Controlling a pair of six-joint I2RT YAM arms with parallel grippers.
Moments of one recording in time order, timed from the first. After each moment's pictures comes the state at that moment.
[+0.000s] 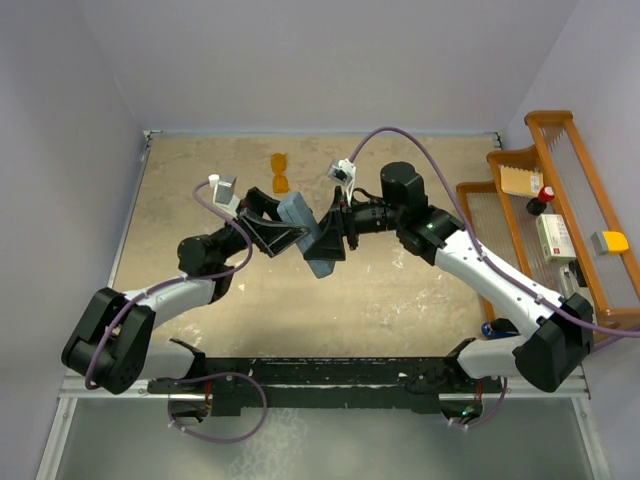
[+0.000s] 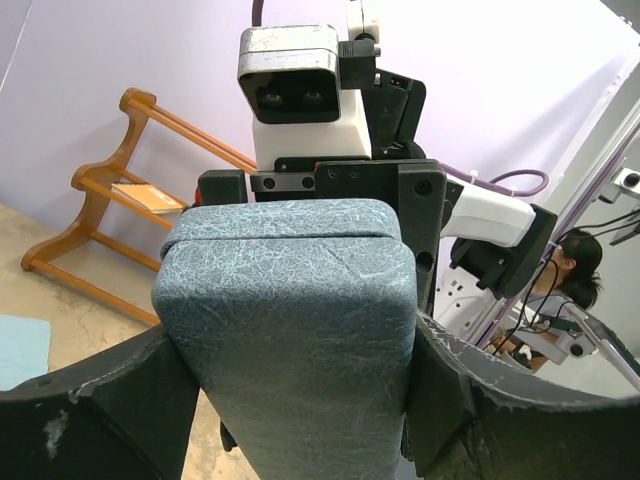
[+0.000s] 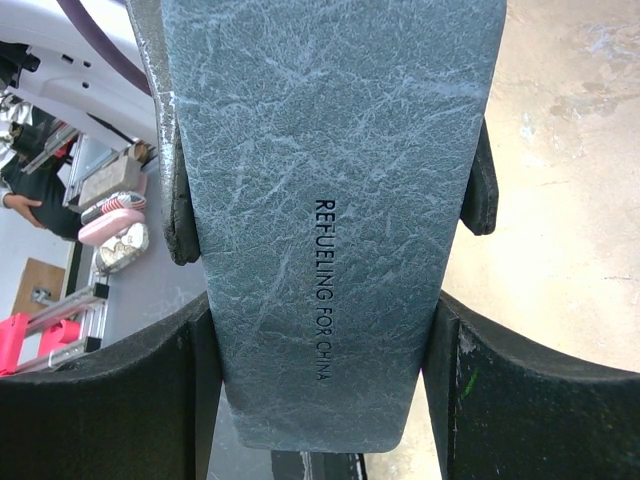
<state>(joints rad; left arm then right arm) -0.45 1.31 0.50 1.52 0.69 -1.10 0.65 1.32 1.16 -0.16 -0.86 0.32</state>
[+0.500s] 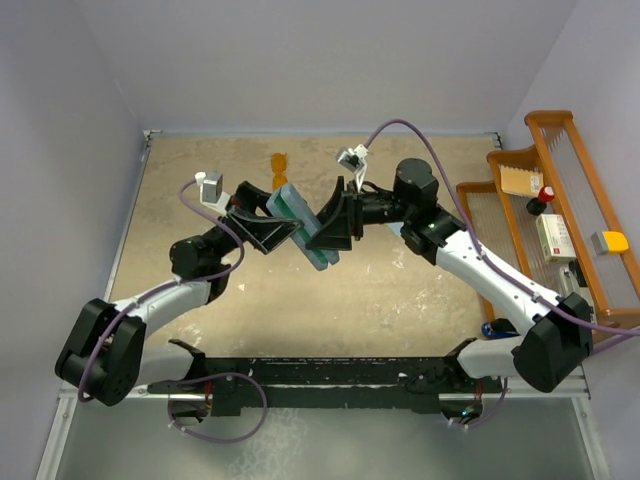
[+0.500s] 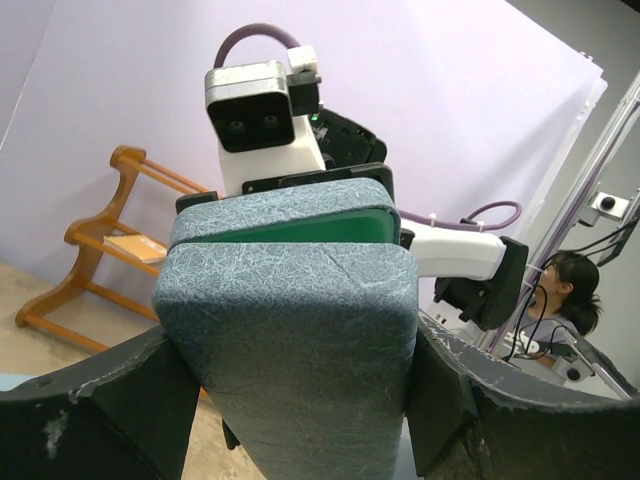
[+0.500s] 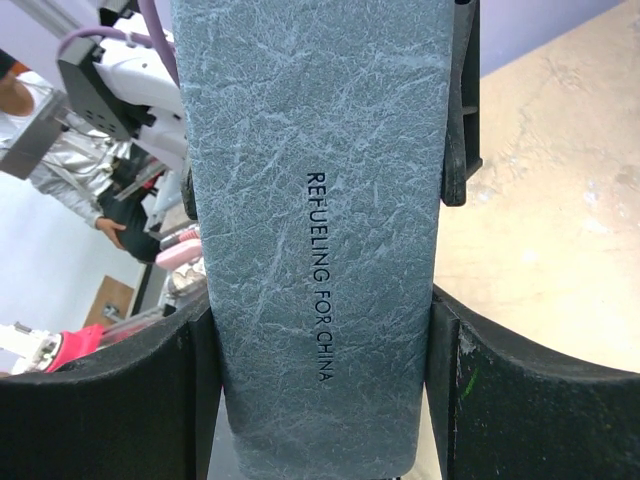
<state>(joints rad) -0.45 1.26 0.52 1.52 0.66 -1.11 0.60 1.32 1.12 0.15 -1.00 0.57</state>
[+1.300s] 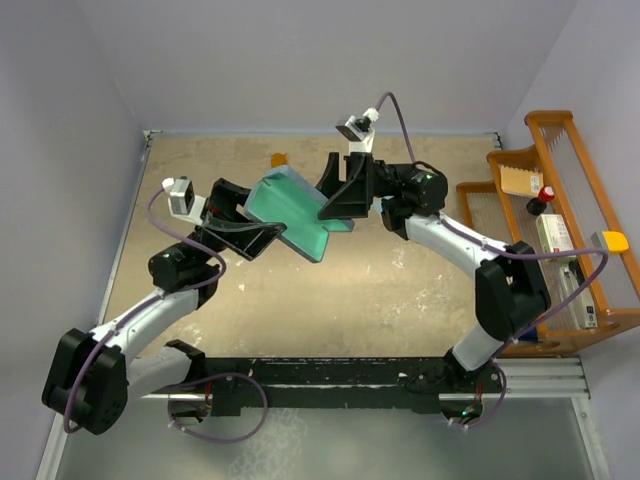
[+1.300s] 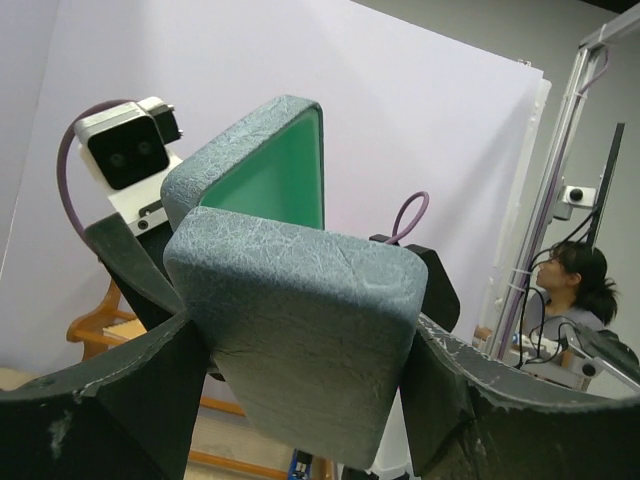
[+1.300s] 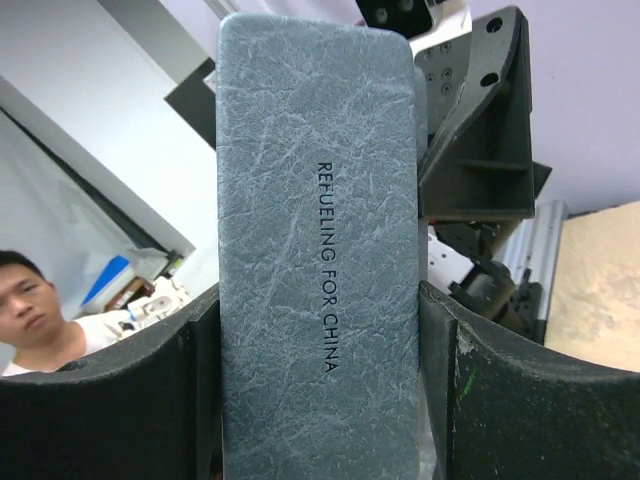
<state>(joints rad) -0.43 1.11 0.56 1.53 0.65 -1.09 0.56 1.63 1.18 1.44 -1.16 1.69</state>
